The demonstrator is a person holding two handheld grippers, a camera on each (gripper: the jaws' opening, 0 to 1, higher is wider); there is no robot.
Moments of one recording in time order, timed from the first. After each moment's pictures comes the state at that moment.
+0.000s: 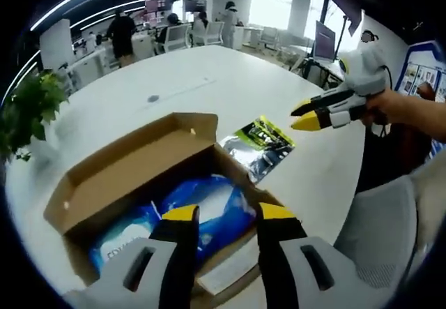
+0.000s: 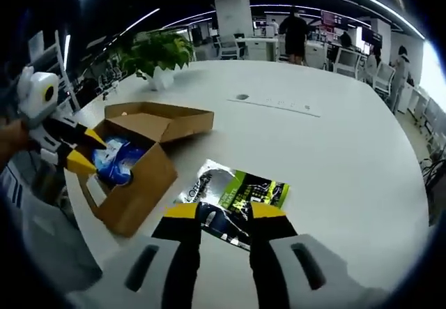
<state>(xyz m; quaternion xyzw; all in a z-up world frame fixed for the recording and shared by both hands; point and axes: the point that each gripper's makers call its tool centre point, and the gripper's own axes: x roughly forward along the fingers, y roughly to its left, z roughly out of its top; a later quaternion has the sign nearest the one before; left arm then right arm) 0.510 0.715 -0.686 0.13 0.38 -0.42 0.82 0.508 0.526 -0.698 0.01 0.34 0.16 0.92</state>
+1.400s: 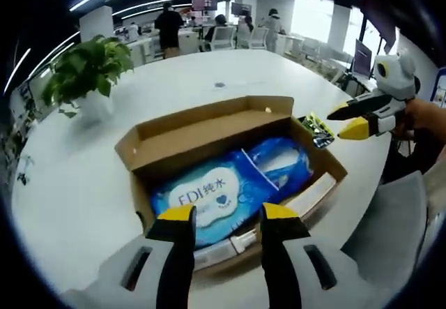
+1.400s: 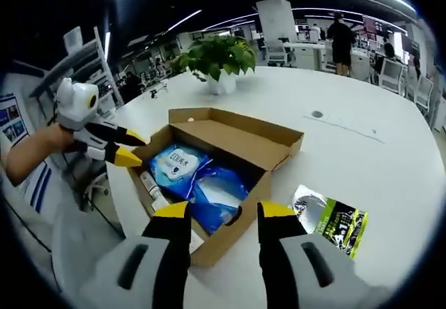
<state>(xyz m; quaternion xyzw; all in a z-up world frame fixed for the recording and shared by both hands) 0.520 0.861 -0.684 0.10 0.38 -0.30 0.87 0.504 0.669 -0.670 0.02 0.33 0.30 0.90</state>
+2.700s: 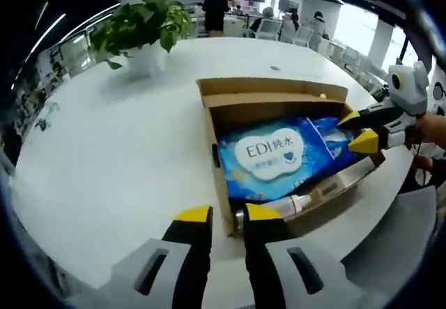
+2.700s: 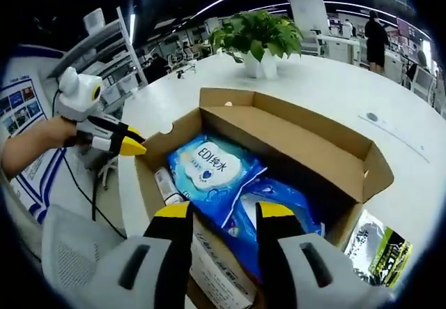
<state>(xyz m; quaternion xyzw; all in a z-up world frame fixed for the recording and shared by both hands) 0.512 0.949 -0.717 0.04 0.43 -0.19 0.88 0.529 0.766 -0.715 -0.01 0.35 0.38 0.86</state>
